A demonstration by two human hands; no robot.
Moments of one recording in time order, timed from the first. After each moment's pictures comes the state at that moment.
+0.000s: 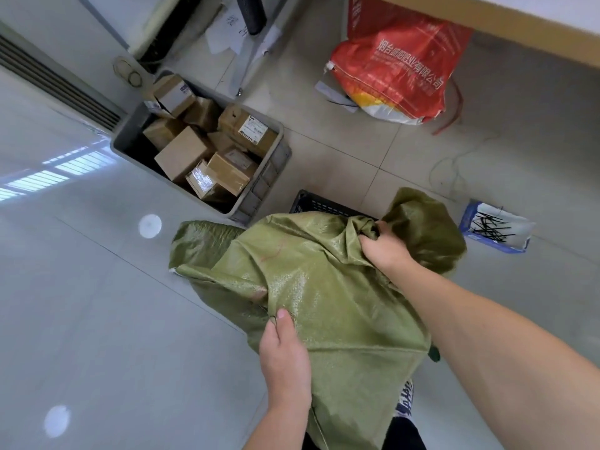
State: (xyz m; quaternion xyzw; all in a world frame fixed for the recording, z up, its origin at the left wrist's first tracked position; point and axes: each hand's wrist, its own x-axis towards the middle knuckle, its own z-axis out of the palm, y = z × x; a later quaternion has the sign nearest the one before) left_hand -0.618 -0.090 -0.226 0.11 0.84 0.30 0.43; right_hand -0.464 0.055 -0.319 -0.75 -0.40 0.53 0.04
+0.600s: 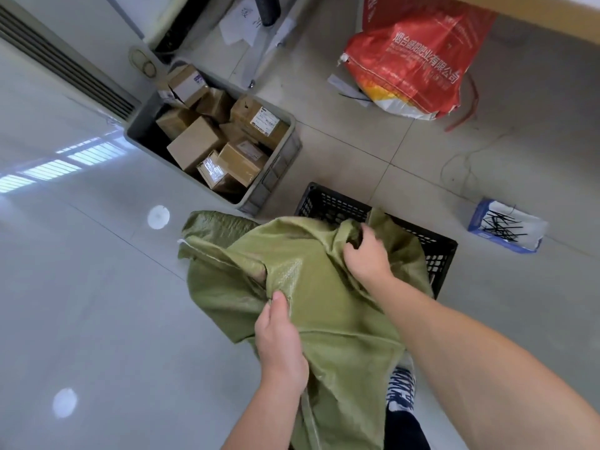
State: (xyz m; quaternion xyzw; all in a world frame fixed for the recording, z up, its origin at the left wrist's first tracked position) left_hand -0.637 -0.088 -0.229 -0.06 0.76 0.41 0.50; right_hand -0.517 0.021 -0.325 -0.76 -0.38 0.52 0.06
